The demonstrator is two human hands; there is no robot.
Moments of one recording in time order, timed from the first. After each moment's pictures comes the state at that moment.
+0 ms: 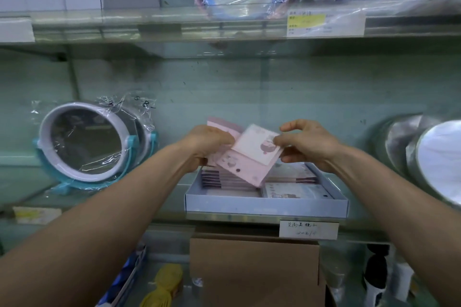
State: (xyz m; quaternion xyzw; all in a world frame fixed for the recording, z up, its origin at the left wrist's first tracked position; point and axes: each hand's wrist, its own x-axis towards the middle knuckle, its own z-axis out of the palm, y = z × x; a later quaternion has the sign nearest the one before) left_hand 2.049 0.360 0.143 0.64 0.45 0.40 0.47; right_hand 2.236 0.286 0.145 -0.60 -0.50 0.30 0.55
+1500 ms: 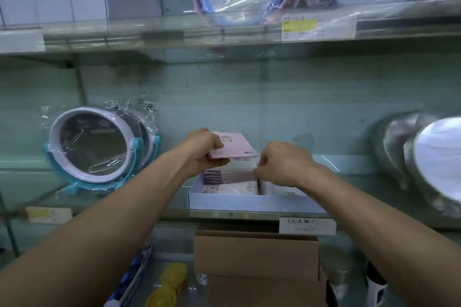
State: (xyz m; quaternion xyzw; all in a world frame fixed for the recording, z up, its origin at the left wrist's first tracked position) left_hand 2.045 0.359 0.137 0.55 0.40 0.45 0.58; right_hand 2.189 0.280 0.128 -0.75 -0.64 -0.07 0.14
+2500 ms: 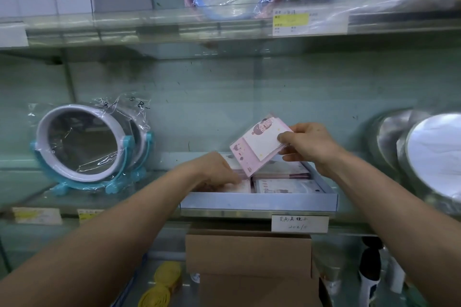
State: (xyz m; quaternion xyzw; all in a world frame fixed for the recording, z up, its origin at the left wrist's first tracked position) left_hand 2.060 0.349 0.111 0.81 0.51 0.13 0.27; right_hand 2.245 0.279 0.133 -0.61 -0.48 0.24 0.58
